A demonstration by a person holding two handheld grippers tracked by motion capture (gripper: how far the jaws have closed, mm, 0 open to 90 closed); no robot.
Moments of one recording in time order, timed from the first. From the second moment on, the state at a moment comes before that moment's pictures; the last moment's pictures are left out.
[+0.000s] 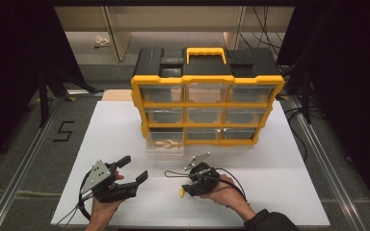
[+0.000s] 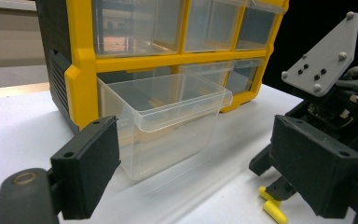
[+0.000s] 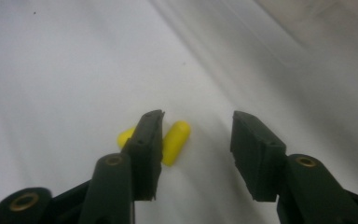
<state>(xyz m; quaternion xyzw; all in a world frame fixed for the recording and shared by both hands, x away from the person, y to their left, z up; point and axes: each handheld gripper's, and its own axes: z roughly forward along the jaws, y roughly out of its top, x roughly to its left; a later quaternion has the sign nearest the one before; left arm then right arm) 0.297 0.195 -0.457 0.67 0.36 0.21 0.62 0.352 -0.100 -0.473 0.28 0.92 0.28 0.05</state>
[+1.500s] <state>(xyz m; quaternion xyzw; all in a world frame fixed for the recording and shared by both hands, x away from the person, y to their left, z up) 0.297 0.195 -0.458 0.67 0.36 0.20 0.62 0.370 -0.122 -0.391 0.29 0.87 0.40 0.10</state>
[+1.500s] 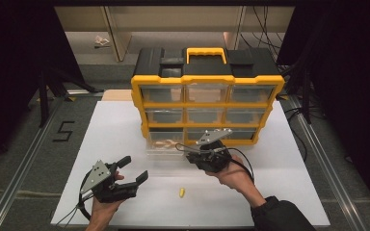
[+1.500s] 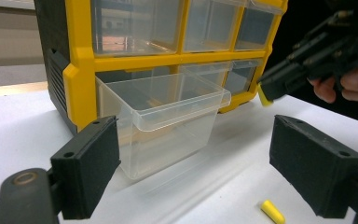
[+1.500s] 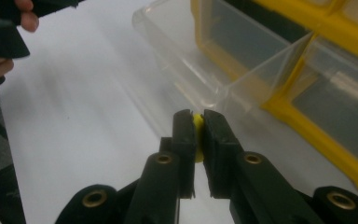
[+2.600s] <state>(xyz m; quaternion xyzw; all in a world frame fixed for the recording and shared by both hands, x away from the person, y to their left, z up) 0.297 0.195 -0.458 0.67 0.36 0.20 0.62 0.411 -0.099 -0.369 0.30 0.85 0.42 0.13</state>
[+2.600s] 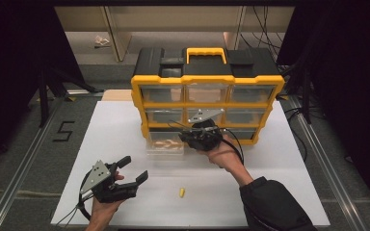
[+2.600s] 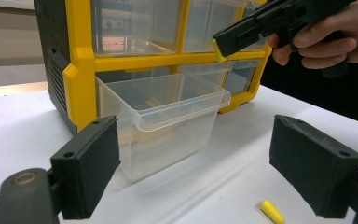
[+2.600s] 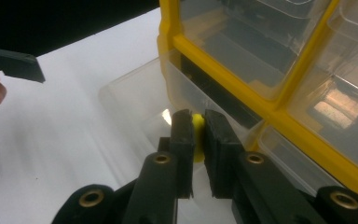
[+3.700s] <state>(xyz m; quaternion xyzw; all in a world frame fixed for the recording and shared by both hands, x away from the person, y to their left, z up) 0.297 0.195 -0.458 0.67 0.36 0.20 0.62 0.392 -0.088 -0.375 0.26 0.86 0.43 0.12</state>
